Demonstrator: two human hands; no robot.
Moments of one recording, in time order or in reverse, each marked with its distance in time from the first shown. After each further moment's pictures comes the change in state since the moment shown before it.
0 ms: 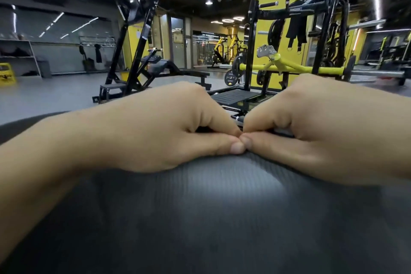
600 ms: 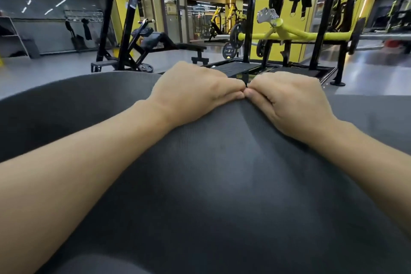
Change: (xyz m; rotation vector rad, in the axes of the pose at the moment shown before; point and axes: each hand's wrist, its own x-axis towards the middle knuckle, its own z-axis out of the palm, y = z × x) left_hand 0.060 -0.090 0.102 0.627 0.261 -0.011; right_hand 0.002 0.117 0.148 -0.367 0.483 0.208
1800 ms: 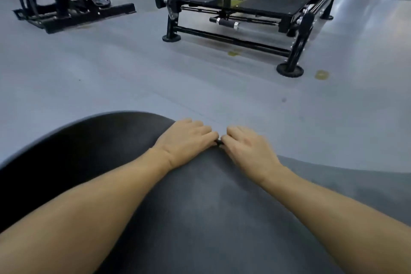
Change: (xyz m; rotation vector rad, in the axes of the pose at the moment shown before) left_hand -0.153 0.082 0.276 -0.238 -0.225 0.125; right_hand -0.206 -0.089 0.201 0.103 -0.418 0.170
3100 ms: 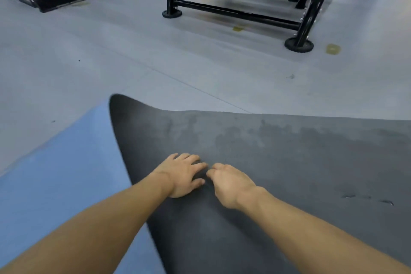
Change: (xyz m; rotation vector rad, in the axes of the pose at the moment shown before) left_hand -0.106 0.051 0.071 -0.353 -0.816 -0.283; right_hand -0.052 -0.098 0.048 0.354 -0.918 0.276
